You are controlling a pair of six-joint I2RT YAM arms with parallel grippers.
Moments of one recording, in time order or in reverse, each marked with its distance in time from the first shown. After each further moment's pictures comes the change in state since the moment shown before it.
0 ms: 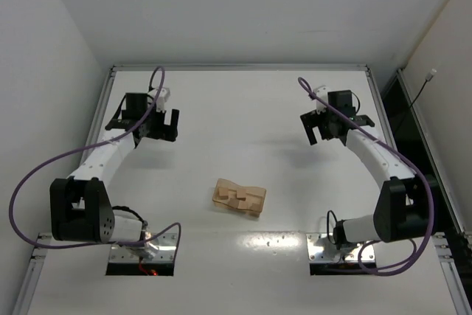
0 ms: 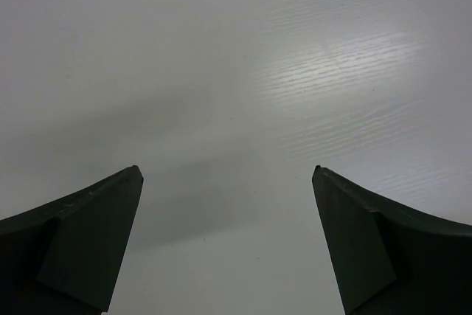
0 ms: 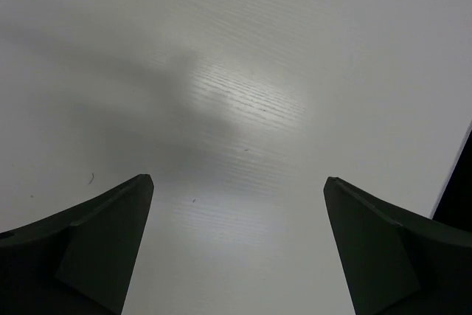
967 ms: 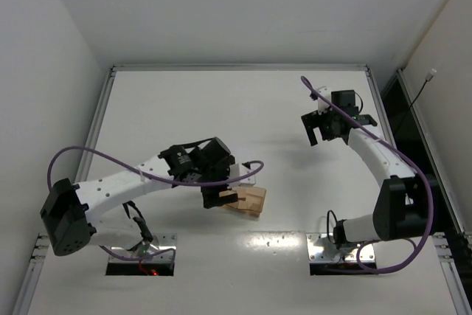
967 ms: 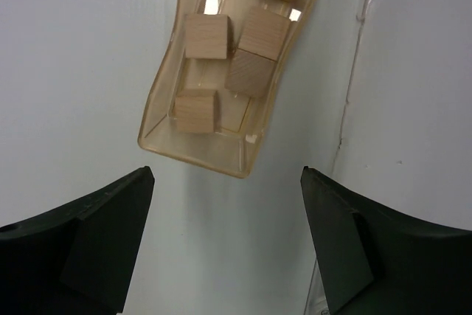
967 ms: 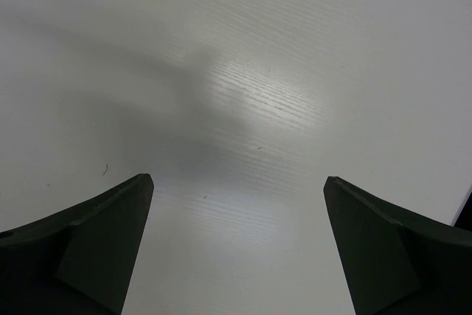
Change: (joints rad) left arm -0.867 -0.098 0.013 -0.381 0.126 0.372; right arm -0.032 0.013 0.006 -0.024 -0.089 -0.009
